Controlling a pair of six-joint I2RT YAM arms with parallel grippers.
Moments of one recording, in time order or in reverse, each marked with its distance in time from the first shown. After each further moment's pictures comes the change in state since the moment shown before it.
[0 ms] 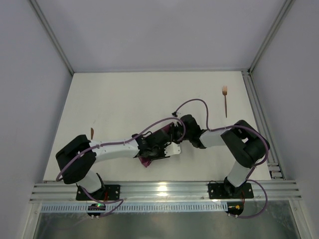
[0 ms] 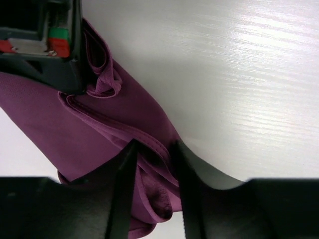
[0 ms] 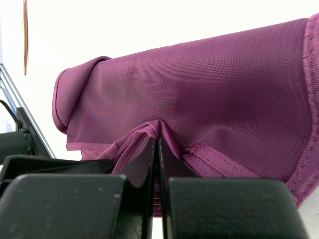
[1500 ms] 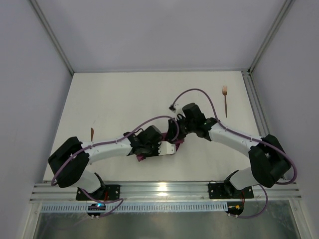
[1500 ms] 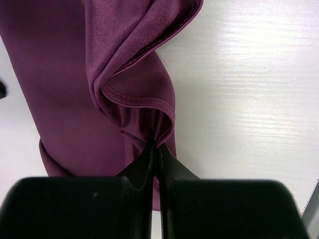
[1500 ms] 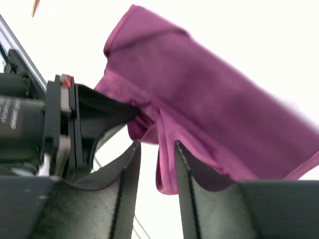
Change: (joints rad) left arm 0.104 -0.087 -0.073 0.011 0.148 0.163; right arm -0.006 -0.288 0.206 -0.616 -0.064 -0.322
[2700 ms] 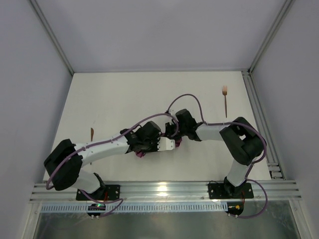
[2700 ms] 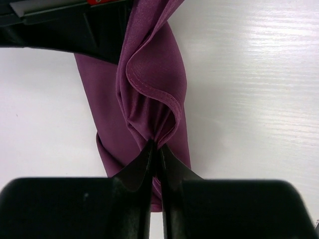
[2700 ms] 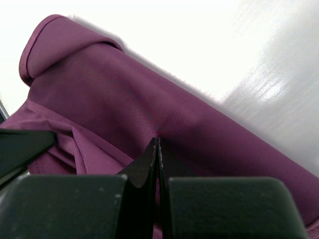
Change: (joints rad) left arm 0.013 -0.051 0.057 -0.063 -0.080 0.053; right arm 0.001 0.333 -0.035 0.338 0.006 0.035
